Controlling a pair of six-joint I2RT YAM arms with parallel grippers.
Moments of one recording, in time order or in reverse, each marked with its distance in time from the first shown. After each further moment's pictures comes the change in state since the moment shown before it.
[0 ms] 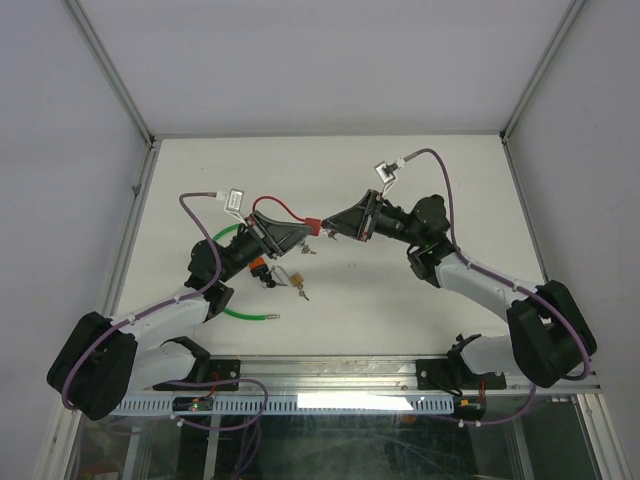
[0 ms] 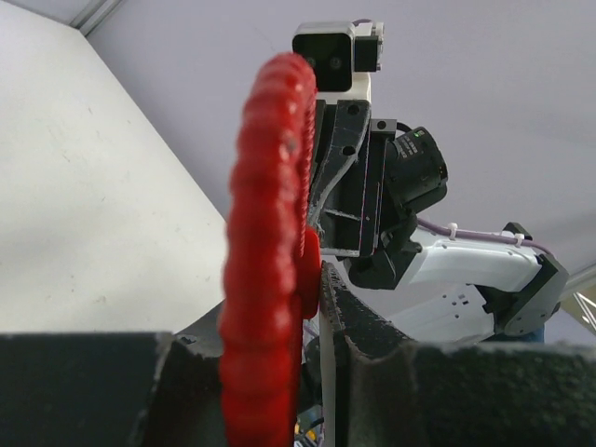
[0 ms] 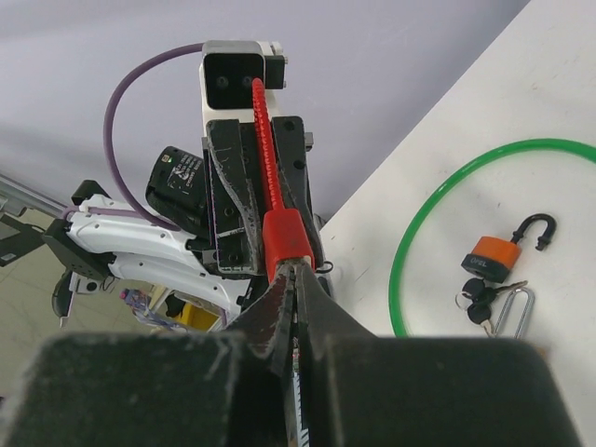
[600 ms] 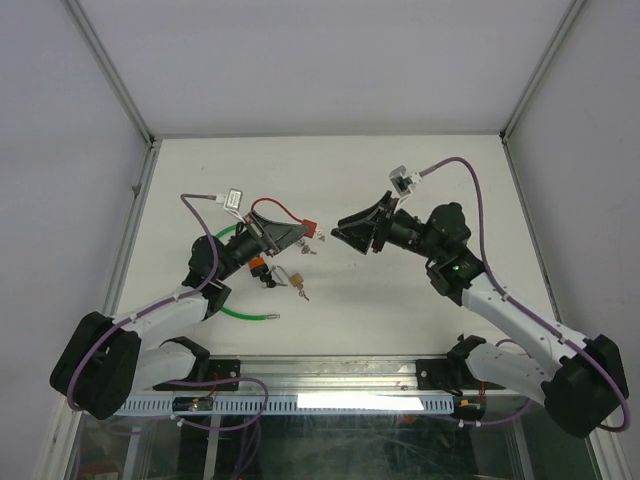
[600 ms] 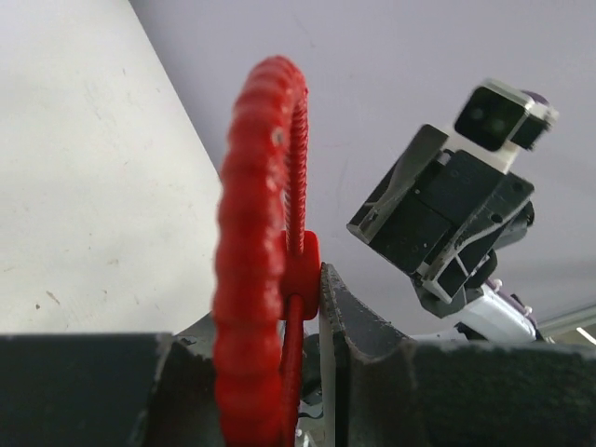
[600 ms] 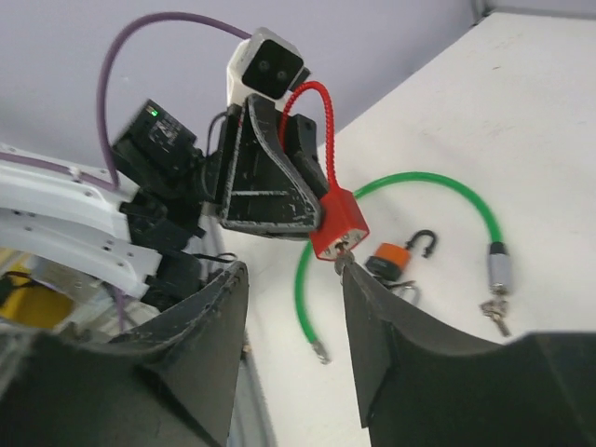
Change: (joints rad) left arm 0.061 0.005 -0.008 -0.068 0.006 -0.100; right arm 0.039 -0.274 0.018 -0.381 0.125 -0.401
